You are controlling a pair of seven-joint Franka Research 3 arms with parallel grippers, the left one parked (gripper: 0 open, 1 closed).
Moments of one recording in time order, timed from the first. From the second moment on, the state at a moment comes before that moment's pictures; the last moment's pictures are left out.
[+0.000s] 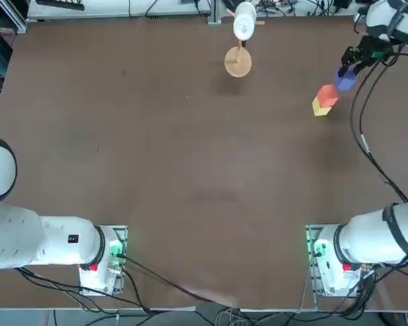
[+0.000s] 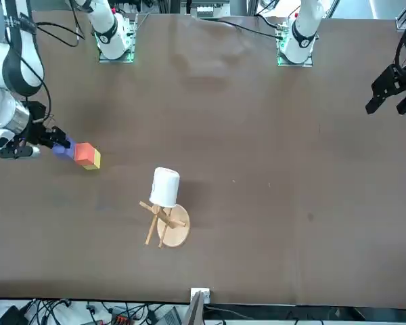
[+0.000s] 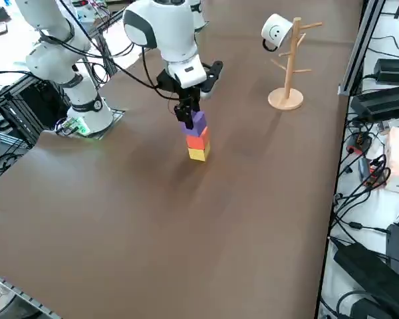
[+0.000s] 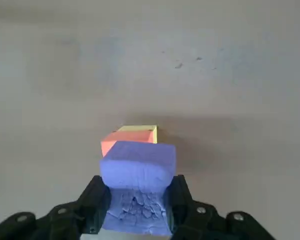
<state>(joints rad) -0.02 0.09 -0.13 -2.09 0.11 2.14 -0.25</state>
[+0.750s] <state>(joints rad) 0.00 0.09 -0.13 -2.14 0.11 2.17 -0.33</state>
